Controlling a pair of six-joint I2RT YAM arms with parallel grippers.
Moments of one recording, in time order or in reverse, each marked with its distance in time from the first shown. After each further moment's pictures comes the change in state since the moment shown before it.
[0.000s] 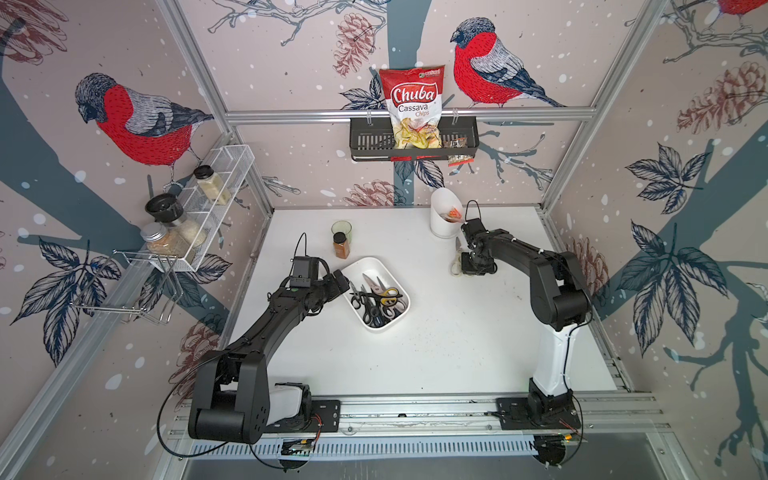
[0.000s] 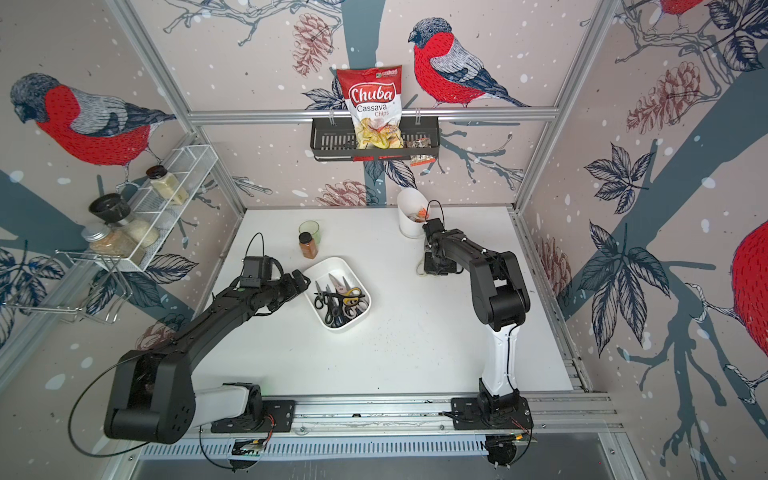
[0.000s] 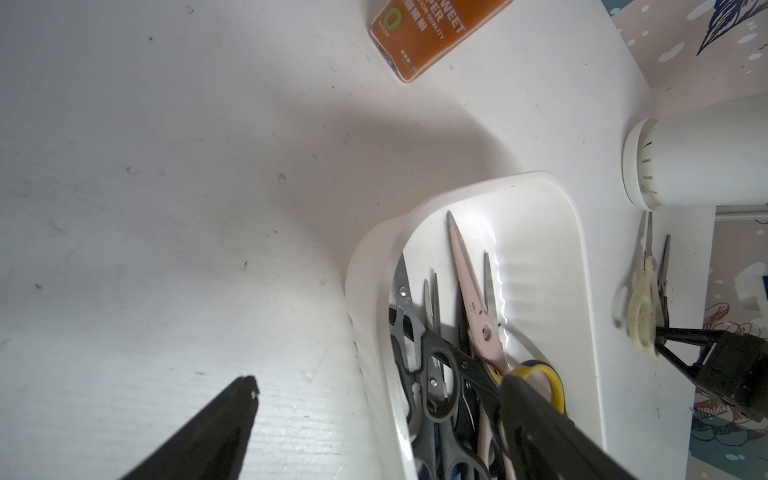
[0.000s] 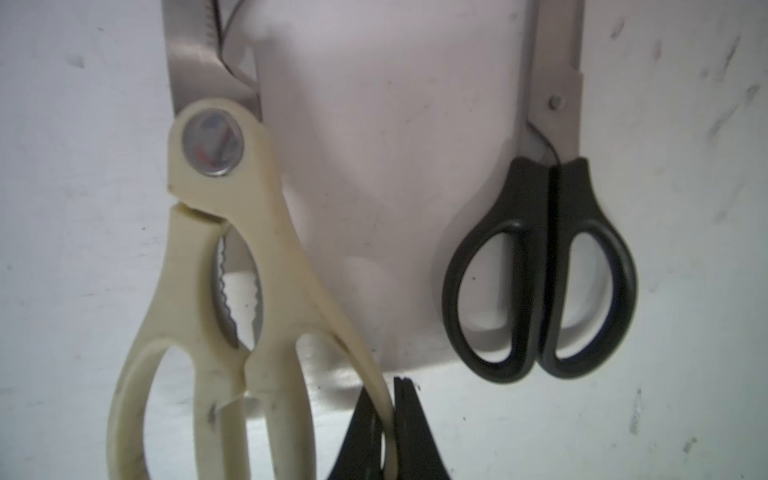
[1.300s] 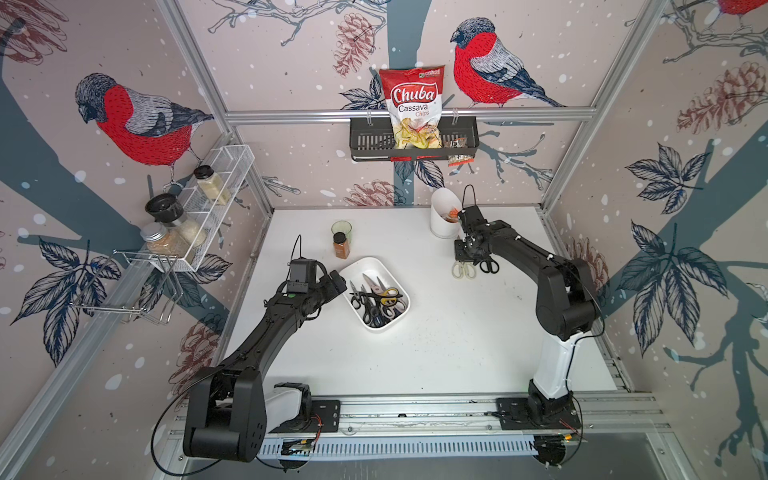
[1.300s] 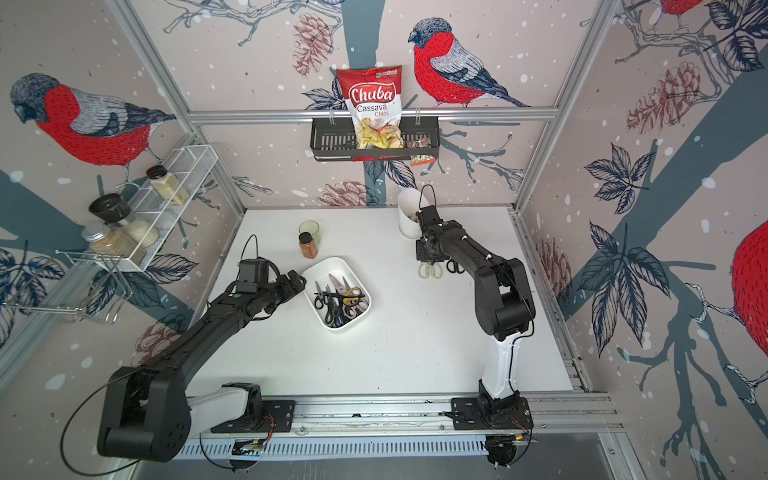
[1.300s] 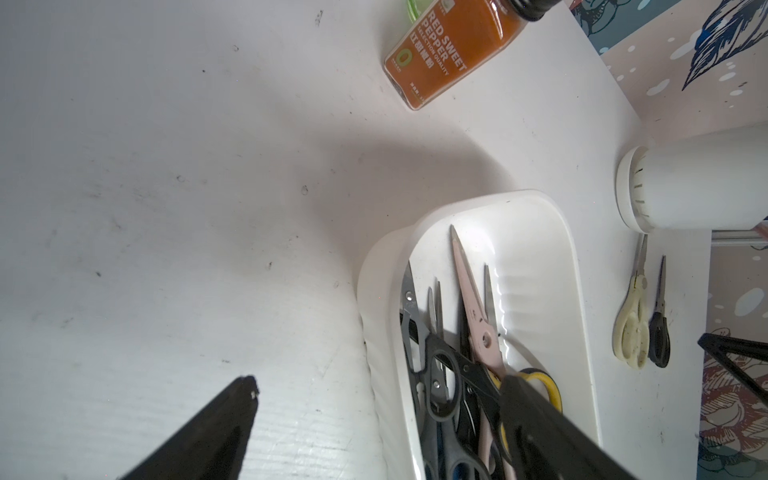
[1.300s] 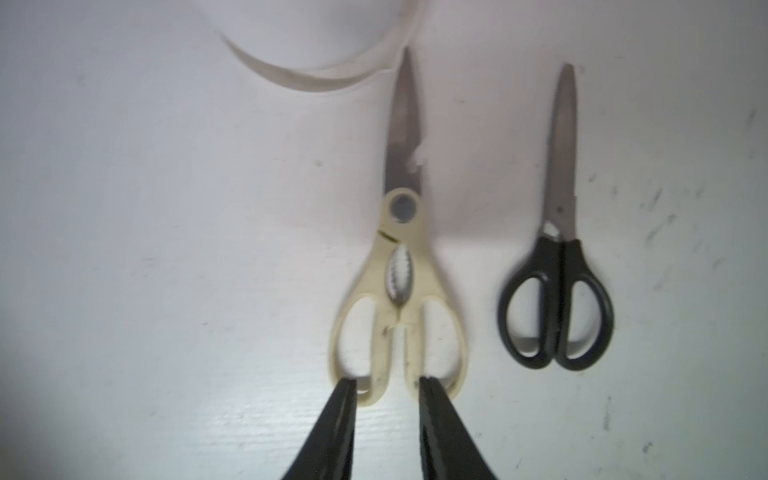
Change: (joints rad) left arm 0.000 -0.077 -0.032 0.000 -0.053 -0.027; right arm 0.093 -0.110 0.082 -0.015 -0.034 -0.055
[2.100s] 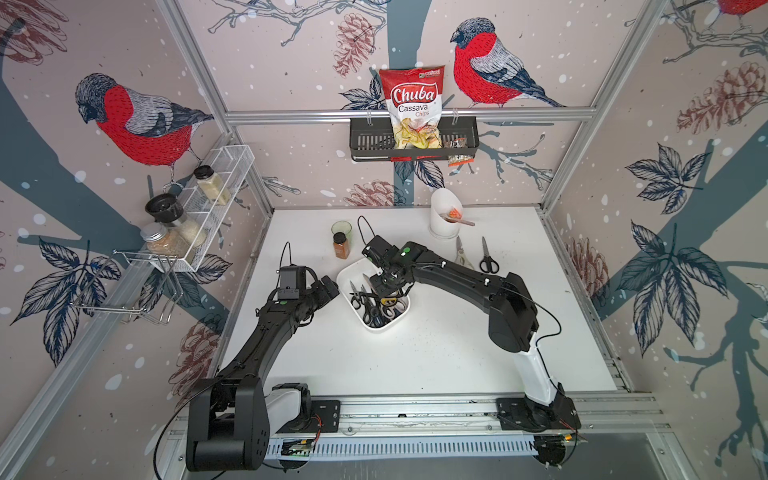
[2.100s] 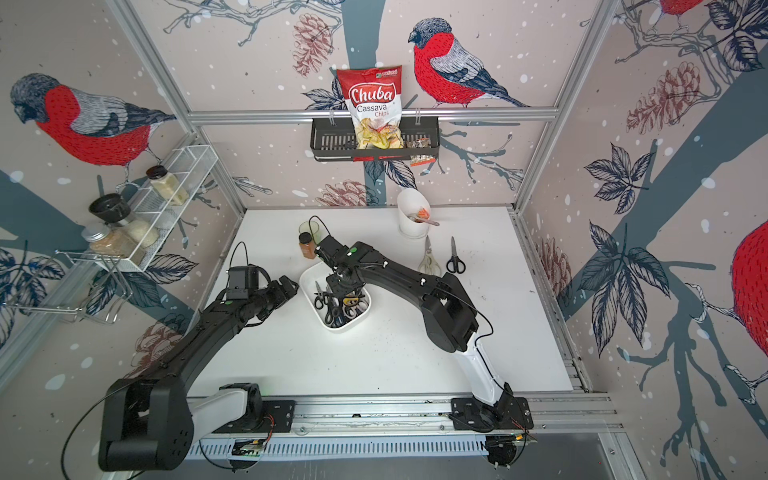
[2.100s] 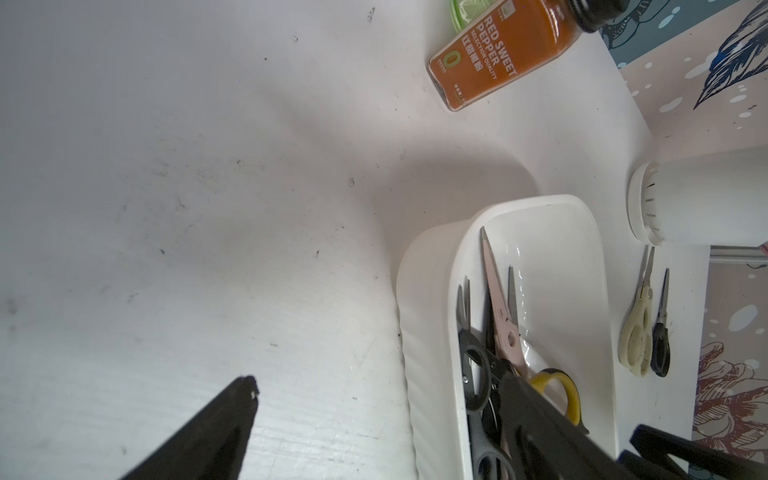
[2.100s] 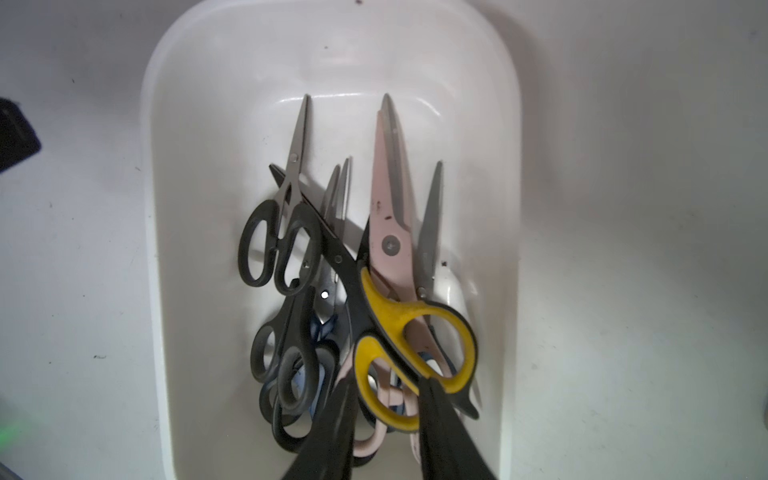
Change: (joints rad) left arm 0.100 -0.053 -0.065 -0.008 0.055 0.032; right arm 0.571 0.250 0.424 -0.217 -0.042 -0.005
